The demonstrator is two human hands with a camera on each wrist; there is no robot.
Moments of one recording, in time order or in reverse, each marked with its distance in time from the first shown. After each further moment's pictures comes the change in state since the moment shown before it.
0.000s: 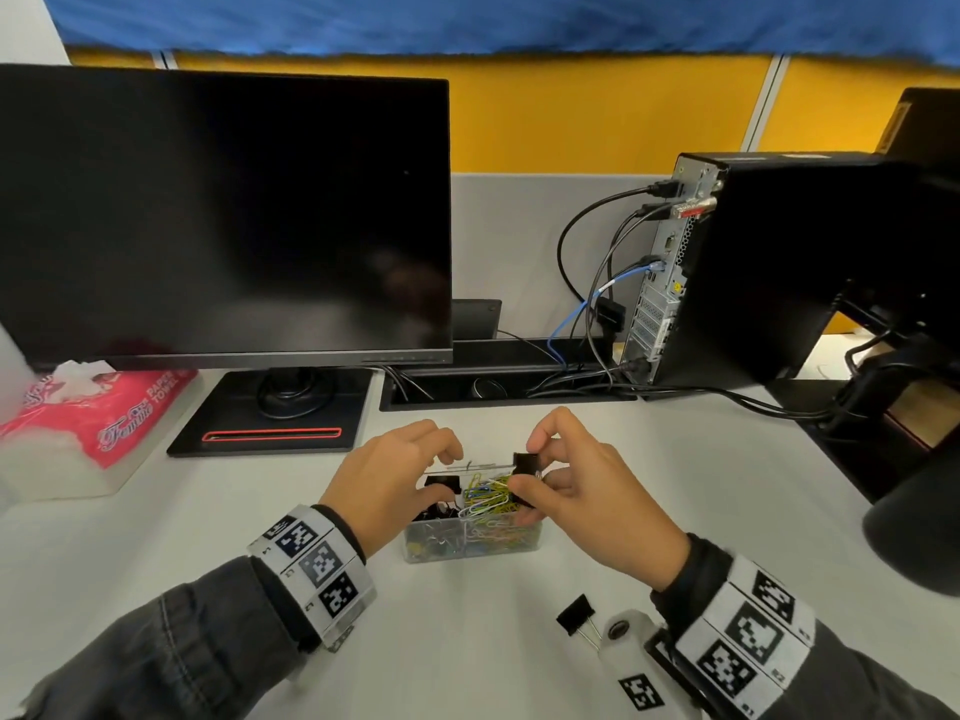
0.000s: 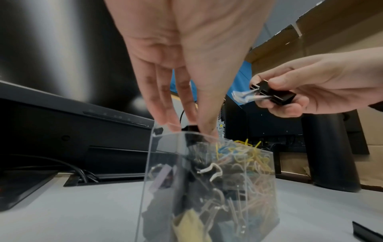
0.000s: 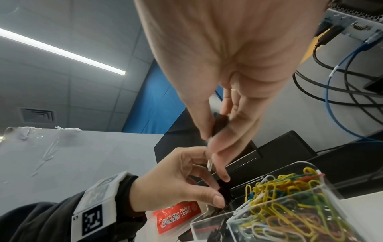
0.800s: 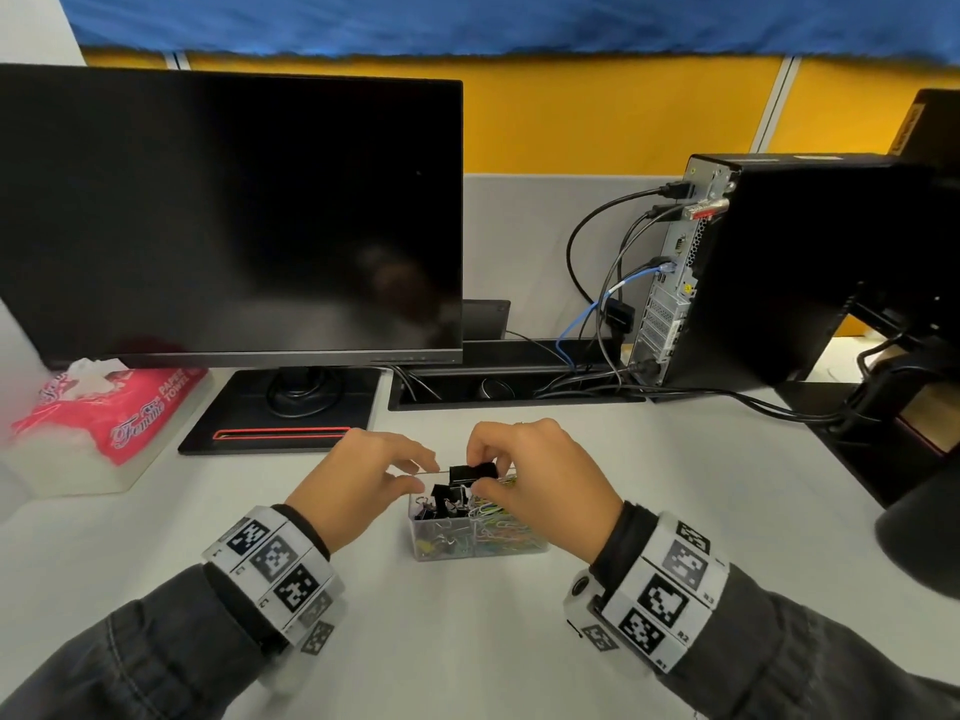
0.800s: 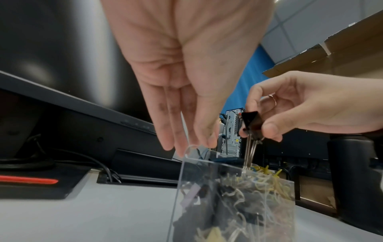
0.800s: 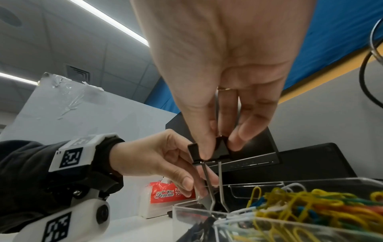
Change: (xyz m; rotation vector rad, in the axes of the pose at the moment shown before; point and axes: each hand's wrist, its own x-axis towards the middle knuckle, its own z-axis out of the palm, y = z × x) left_hand -0.012 -0.028 -0.011 -0.254 -0.039 -0.110; right_hand 0.032 -0.012 0.028 -0.587 -0.019 -0.246
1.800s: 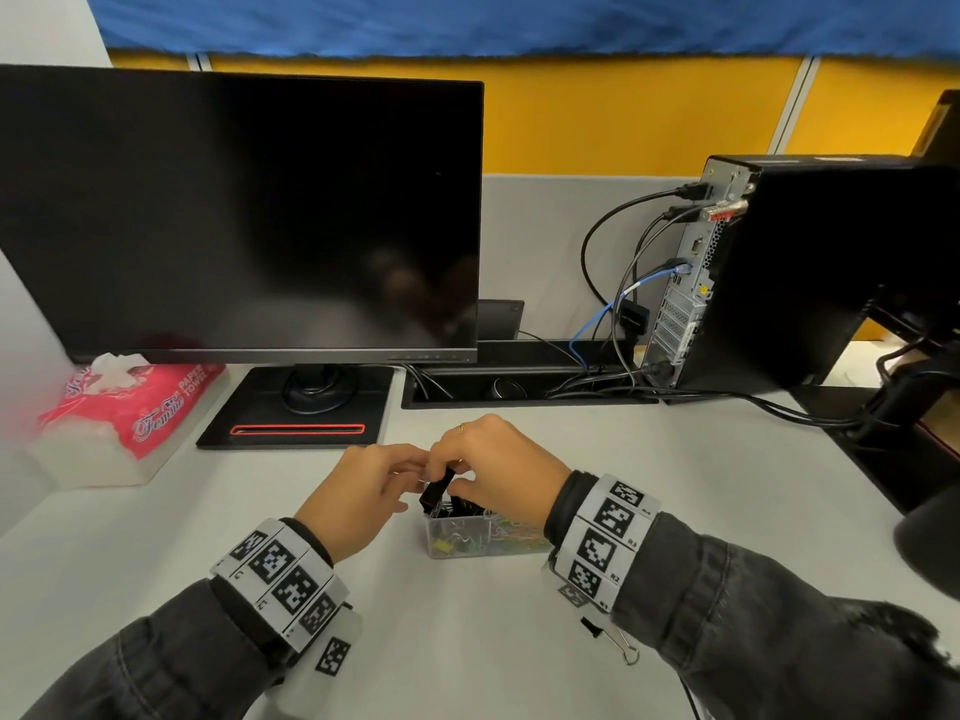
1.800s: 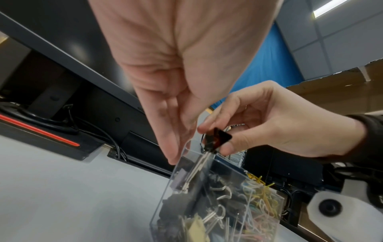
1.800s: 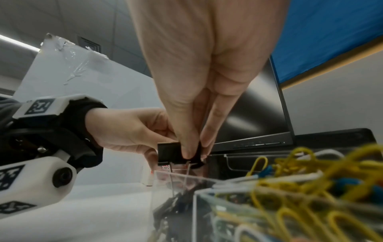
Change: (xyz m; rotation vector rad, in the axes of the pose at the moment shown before) left_hand -0.015 -0.012 0.006 -0.262 -0.010 -0.148; right_hand 0.040 -0.012 0.027 -0.024 -0.261 -0.210
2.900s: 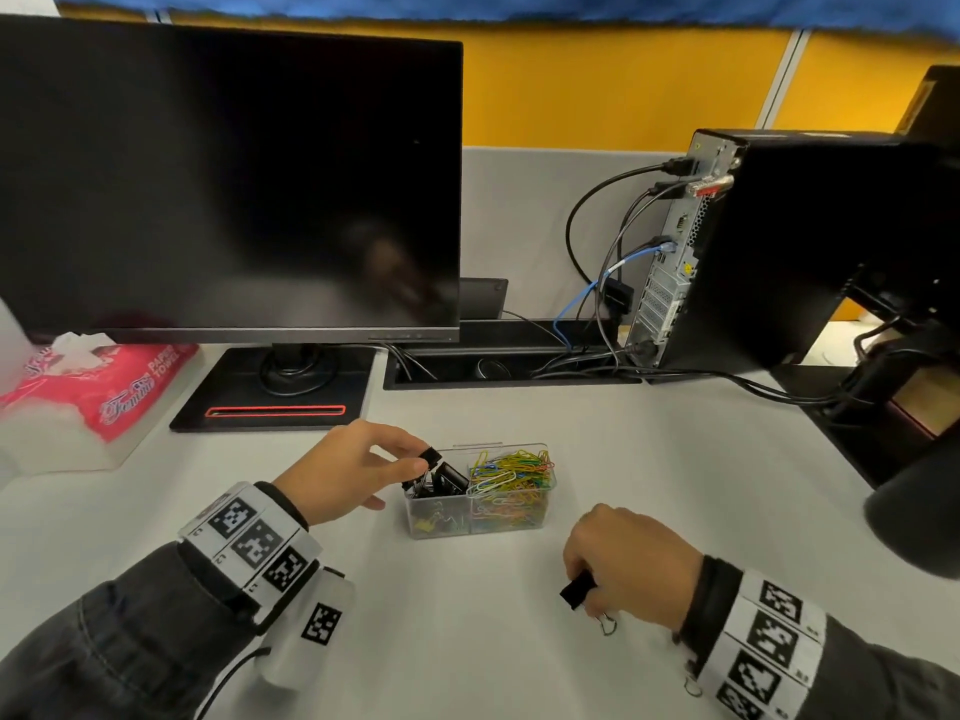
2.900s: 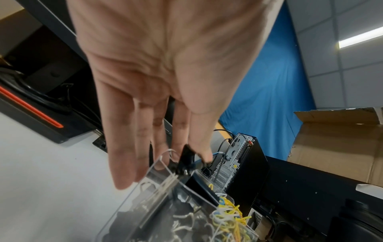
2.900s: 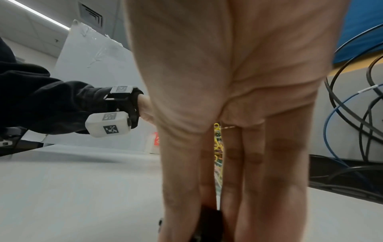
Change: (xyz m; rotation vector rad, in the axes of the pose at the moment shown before) left_hand 0.004 0.017 -0.007 -0.096 -0.150 -0.138; right_hand -0.121 0.041 0.013 -0.284 -0.442 0.408
